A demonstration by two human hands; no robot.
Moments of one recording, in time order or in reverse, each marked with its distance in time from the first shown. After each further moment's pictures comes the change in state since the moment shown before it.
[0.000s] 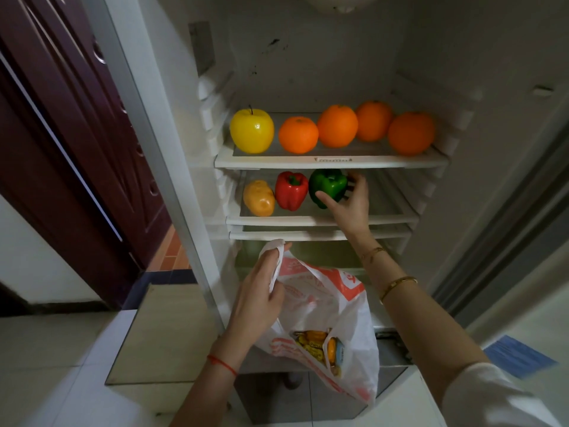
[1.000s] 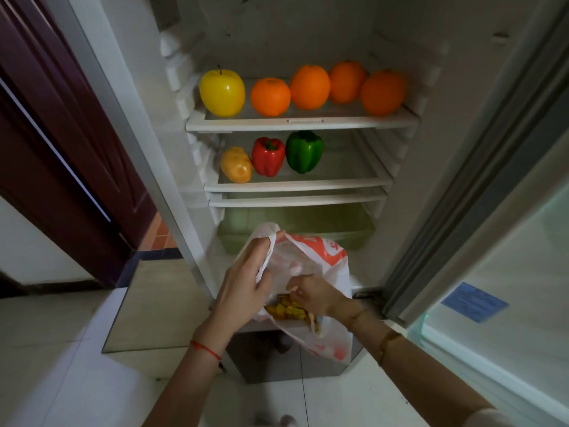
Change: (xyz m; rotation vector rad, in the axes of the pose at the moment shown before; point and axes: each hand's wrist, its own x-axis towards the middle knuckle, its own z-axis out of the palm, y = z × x) left_hand -0.046 0.027 0.014 0.051 -0.059 0.031; right_hand -0.183 0.096 -0.022 -0.514 -1.004 -0.100
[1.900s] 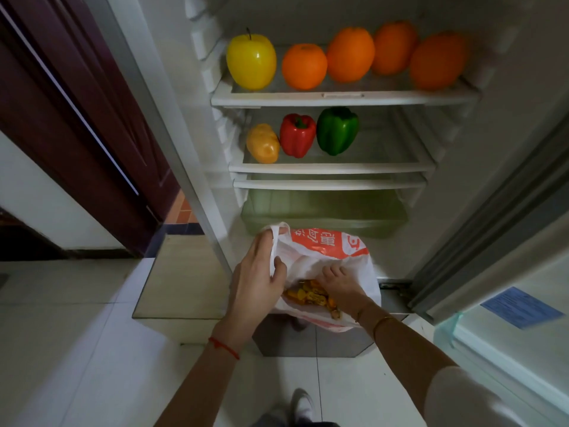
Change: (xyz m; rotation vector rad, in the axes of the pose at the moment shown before) left_hand -0.011 -0.017 0.000 0.237 0.094 -0.233; right_hand 0.020 0.051 0.052 -0.680 -0.185 0.057
